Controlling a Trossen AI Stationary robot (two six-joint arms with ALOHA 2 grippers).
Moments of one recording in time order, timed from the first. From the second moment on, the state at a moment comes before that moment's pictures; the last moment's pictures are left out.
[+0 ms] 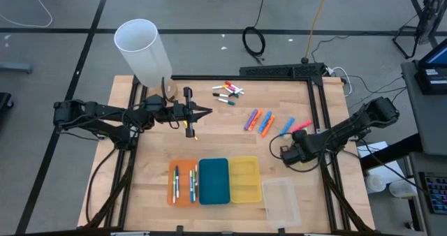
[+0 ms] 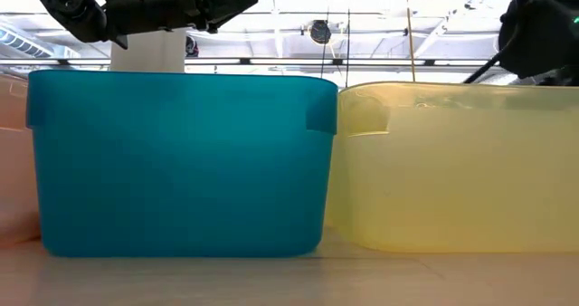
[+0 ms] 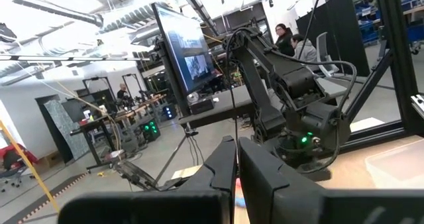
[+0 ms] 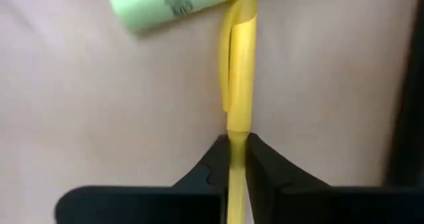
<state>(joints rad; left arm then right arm) 0.20 1.24 0.52 0.94 0.18 0.31 0.37 1.33 0.56 -0.98 0.20 1.83</state>
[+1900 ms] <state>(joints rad) 0.19 1.24 0.52 0.89 0.18 0.31 0.63 1.51 0.87 -0.47 -0.11 1.94</state>
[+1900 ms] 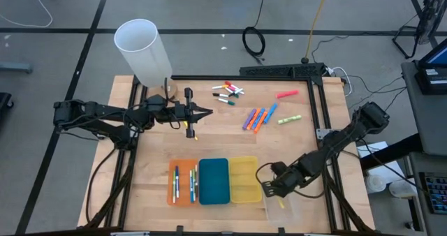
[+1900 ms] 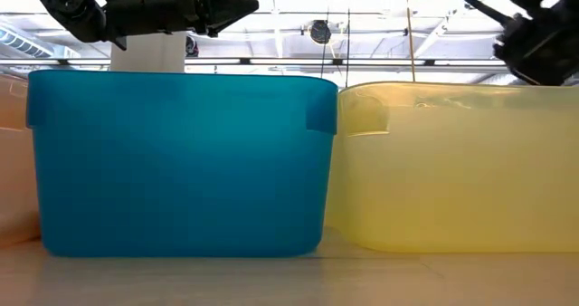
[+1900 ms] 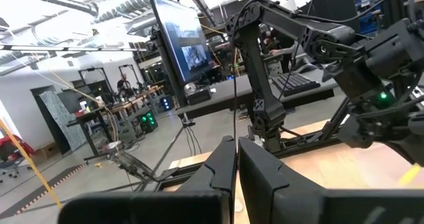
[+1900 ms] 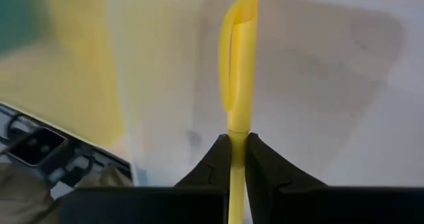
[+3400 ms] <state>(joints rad) 0.20 1.24 0.52 0.89 0.18 0.30 0.57 1.22 0.87 -0.48 0.31 1.55</state>
